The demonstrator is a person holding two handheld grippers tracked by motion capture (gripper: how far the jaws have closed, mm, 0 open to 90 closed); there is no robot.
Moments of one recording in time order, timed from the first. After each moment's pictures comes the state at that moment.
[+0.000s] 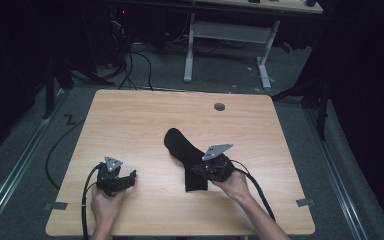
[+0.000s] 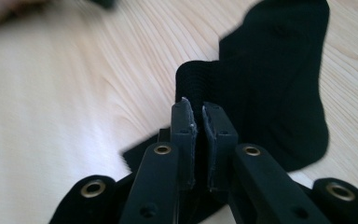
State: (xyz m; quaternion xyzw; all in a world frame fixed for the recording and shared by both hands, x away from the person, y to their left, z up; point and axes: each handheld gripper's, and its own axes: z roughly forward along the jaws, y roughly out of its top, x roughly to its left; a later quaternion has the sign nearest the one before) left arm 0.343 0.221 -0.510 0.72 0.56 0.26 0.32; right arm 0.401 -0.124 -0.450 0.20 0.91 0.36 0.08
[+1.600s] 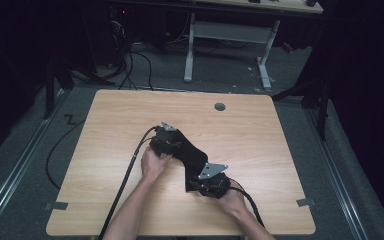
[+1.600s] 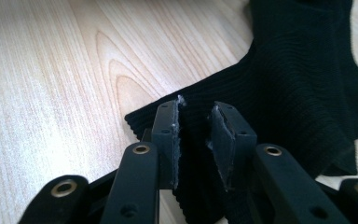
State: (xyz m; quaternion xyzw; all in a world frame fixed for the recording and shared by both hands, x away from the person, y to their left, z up) left arm 0.478 0.094 -0.485 0.80 0.48 0.17 0.33; right arm 0.368 -0.120 -0.492 0.19 0.91 0.36 0.12
